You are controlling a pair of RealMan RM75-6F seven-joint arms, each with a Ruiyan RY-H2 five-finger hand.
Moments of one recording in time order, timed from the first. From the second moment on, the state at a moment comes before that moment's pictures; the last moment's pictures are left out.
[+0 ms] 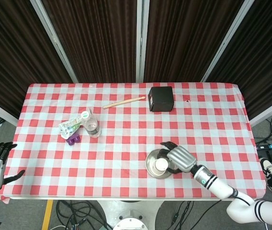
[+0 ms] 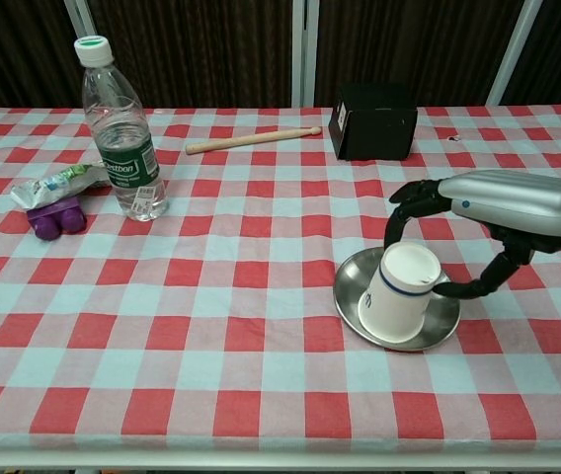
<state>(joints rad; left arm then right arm) -0.03 -1.21 -0.06 -1.58 1.48 1.55 0.02 0.68 -1.40 -0.08 -1.44 -1.66 0.97 0.19</state>
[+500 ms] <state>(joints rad) -0.03 -1.21 -0.06 -1.58 1.48 1.55 0.02 0.68 -1.40 -0.08 -1.44 -1.67 0.97 0.19</state>
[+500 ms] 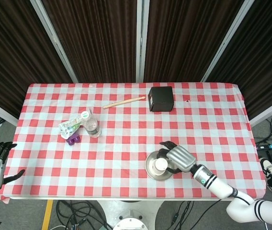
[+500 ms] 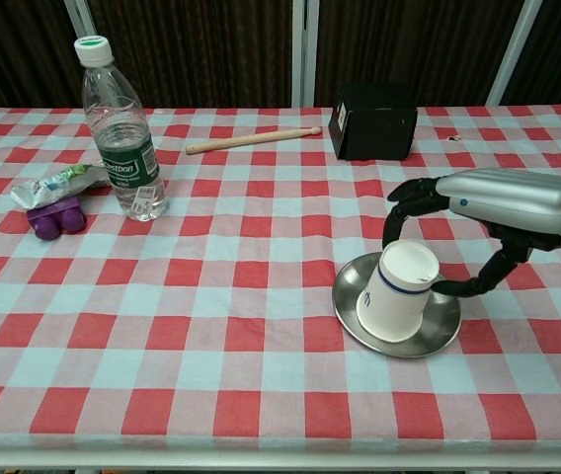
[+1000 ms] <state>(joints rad) -0.03 -1.21 -0.06 -1.58 1.48 1.55 0.01 0.68 -1.41 -0.07 -1.42 -1.67 0.98 0.17</state>
